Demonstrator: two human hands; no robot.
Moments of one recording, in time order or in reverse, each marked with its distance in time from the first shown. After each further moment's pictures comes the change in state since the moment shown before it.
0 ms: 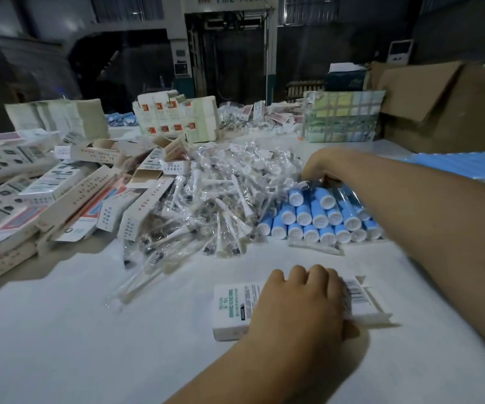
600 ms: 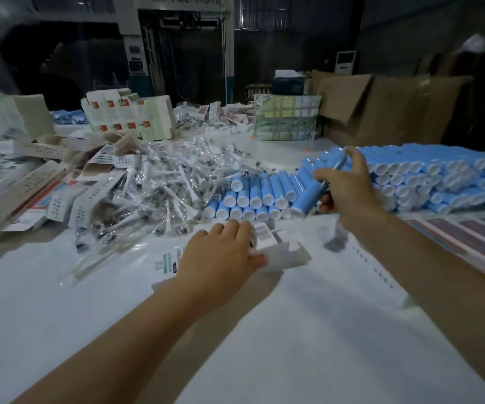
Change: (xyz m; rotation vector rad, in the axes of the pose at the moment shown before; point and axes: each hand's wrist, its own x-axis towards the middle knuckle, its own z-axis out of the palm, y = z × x) left_hand -0.003 -0.012 -0.001 0.064 0.101 -0.157; right_hand -0.142 0.132 0.041 1.316 0.550 -0.166
